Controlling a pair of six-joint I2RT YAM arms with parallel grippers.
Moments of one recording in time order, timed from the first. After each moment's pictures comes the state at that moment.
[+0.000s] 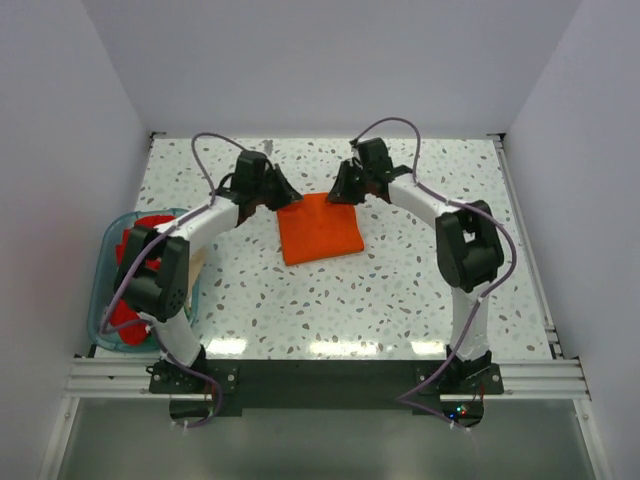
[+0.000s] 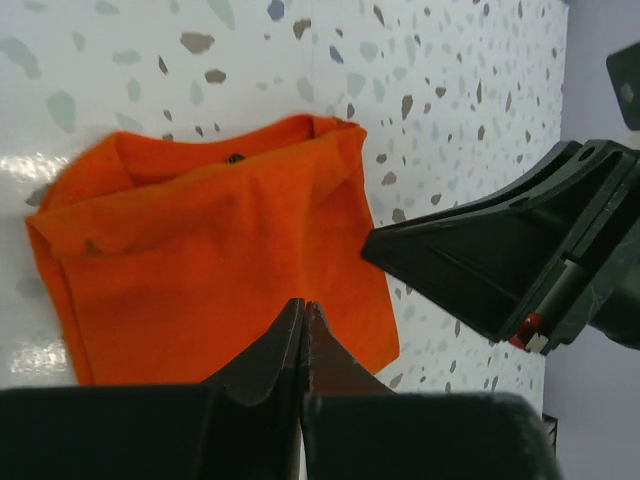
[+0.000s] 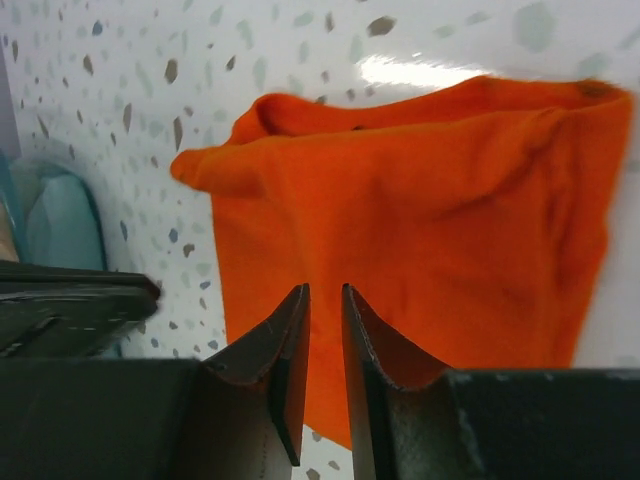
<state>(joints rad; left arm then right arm) -0.33 1.75 1.20 -0.04 0.23 -0.75 0.40 2.05 1.58 -0.31 -0.29 0.61</state>
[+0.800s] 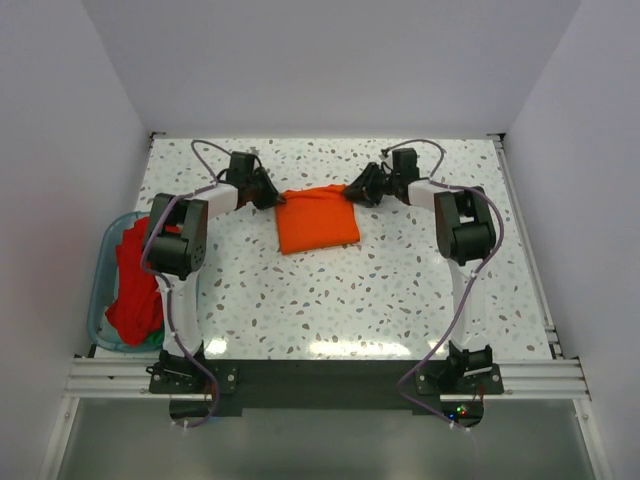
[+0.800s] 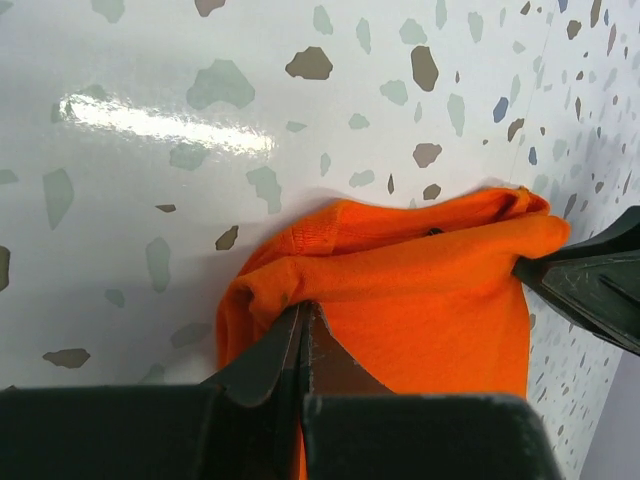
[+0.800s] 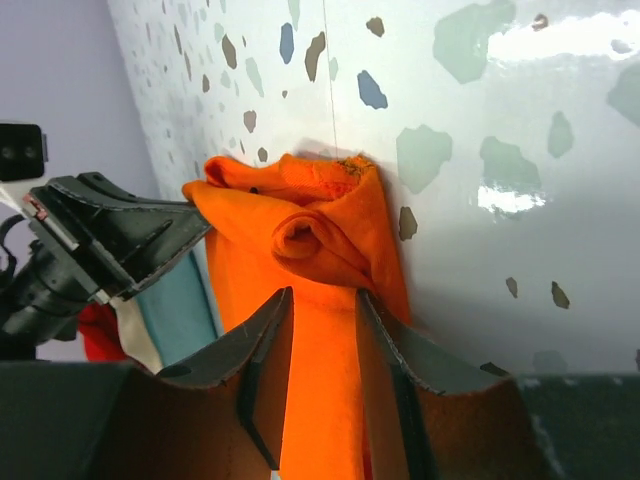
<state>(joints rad) -0.20 2.13 1.39 -0.06 0.28 -0.73 0.21 2.35 1.61 0.02 -0.68 0.84</state>
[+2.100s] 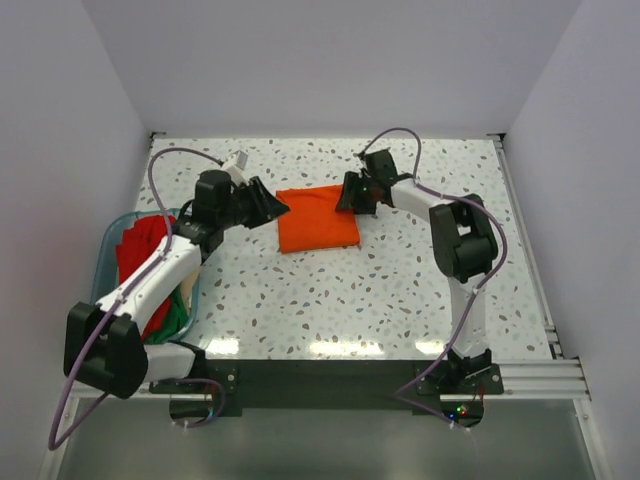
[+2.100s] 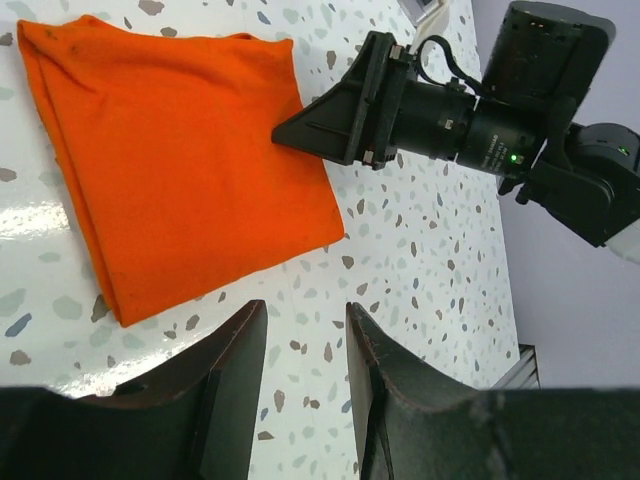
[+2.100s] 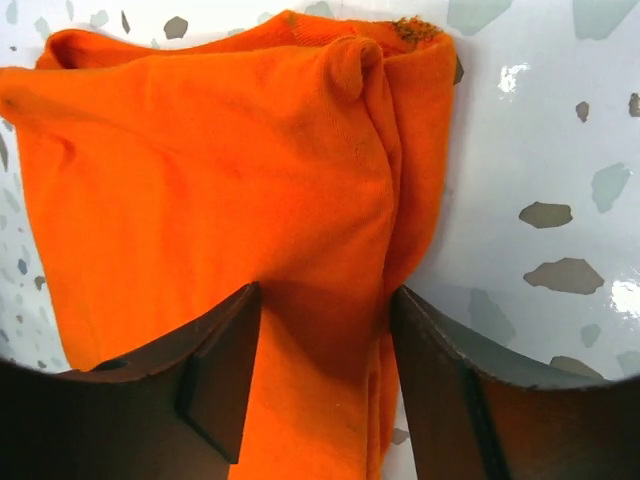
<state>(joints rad) -0.31 1.33 0.93 -0.10 0.33 -0.70 0.36 2.16 1.54 -0.26 -0.27 0.48</state>
